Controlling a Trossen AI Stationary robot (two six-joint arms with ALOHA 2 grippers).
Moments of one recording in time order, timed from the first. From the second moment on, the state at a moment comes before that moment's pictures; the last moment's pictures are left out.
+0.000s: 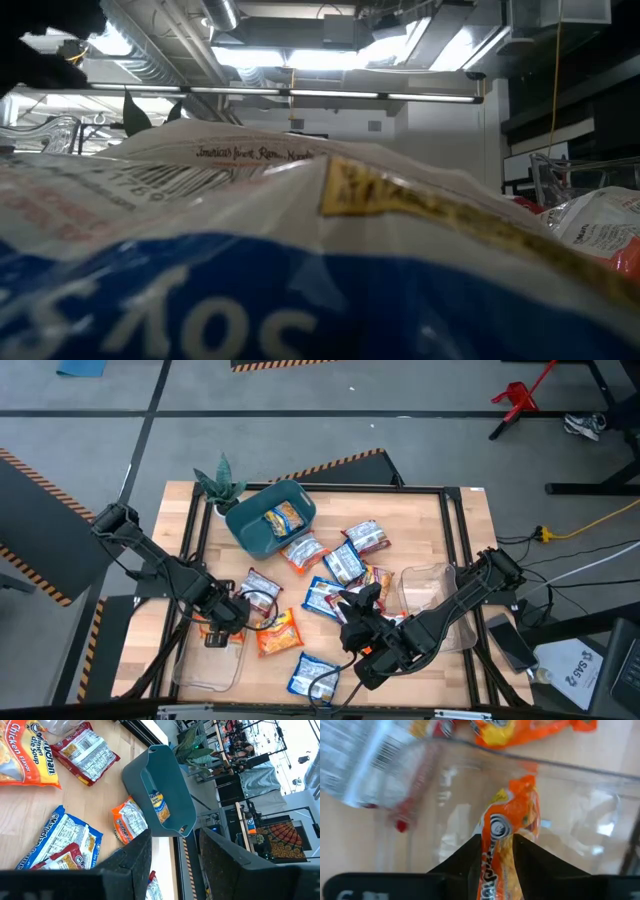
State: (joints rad) left arm -0.59 1.29 0.91 -1.03 0.03 -0.64; right arm 0.63 1.89 1.78 -1.05 1.11 0.07
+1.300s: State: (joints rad) left arm -0.45 1.47 1.05 -0.63 -0.20 -0.39; right arm 0.55 1.89 1.78 -1.05 0.85 0.11
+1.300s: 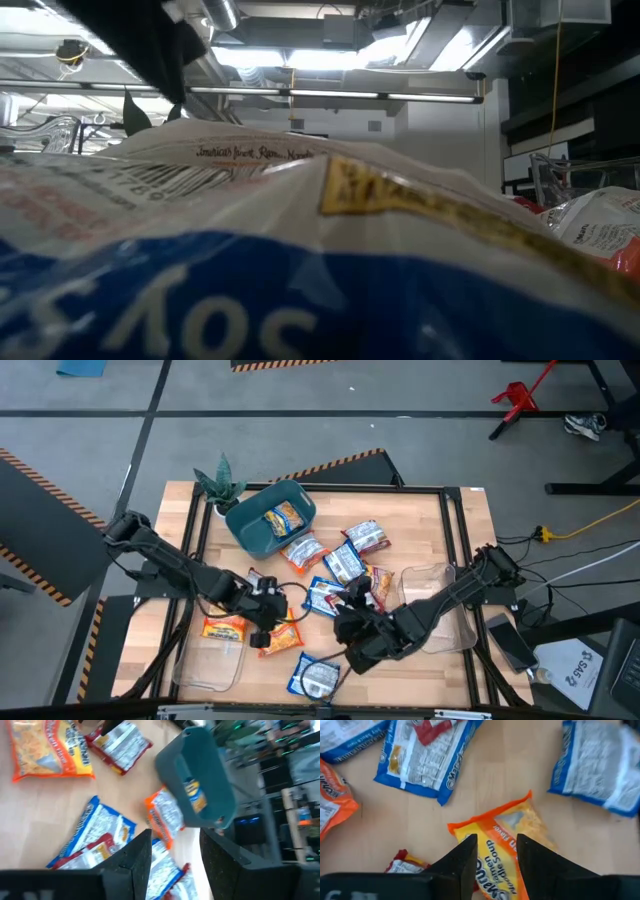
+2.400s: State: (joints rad) left arm -0.25 1.74 1.01 -0.46 -0.16 -0.20; right arm 0.52 1.90 1.64 -0.70 0.68 0.09
